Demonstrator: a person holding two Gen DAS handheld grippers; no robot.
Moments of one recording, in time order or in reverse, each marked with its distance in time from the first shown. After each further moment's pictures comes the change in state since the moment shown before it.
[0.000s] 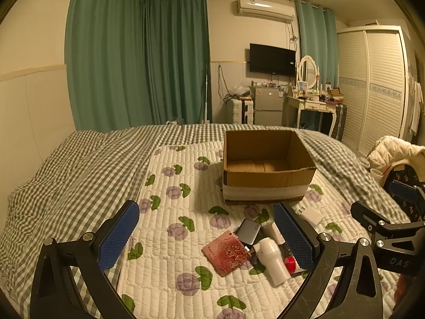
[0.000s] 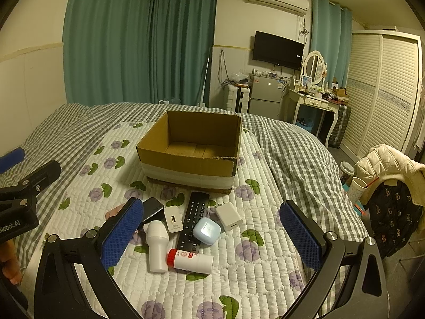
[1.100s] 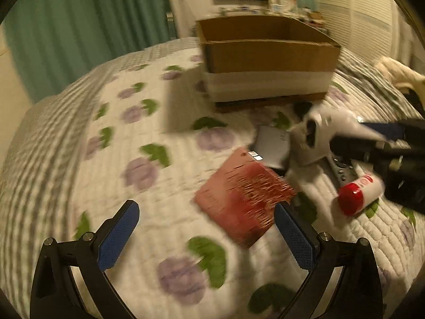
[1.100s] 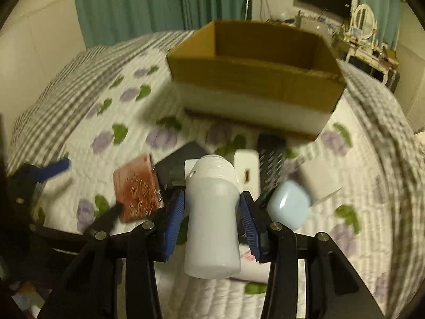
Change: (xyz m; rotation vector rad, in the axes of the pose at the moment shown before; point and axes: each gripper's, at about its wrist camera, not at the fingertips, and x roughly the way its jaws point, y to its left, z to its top) left arm 0.145 -0.014 -0.087 0.226 0.365 -0.118; right arm 0.144 0.061 -0.039 -0.023 0.319 0.209
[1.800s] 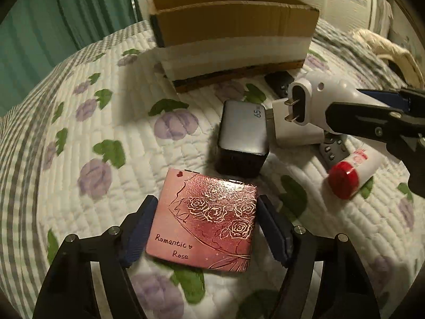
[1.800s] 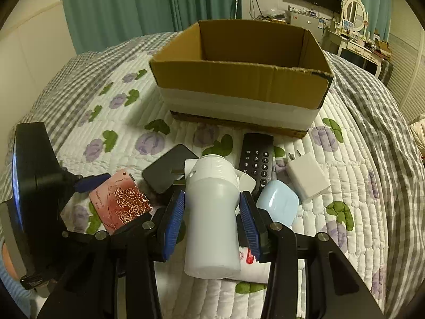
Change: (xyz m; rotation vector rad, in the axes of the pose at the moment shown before) left arm 0.019 -0.019 0.004 0.083 0.109 -0.107; right arm -0.004 -0.004 0.002 0.017 0.008 -0.011
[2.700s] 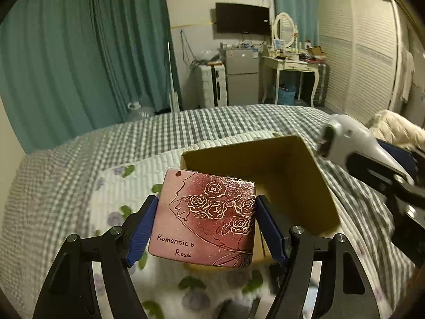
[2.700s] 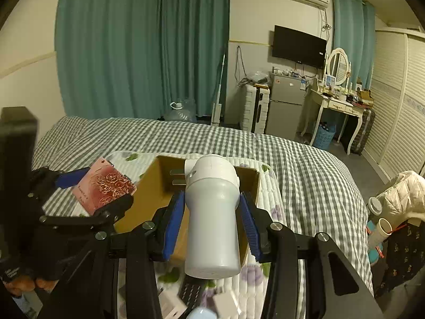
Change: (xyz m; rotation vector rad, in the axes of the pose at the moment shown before) left arm -0.060 0.026 0.228 -0.150 -0.255 0.098; right arm -0.063 -0.066 0.177 -0.011 -0.291 -0.085
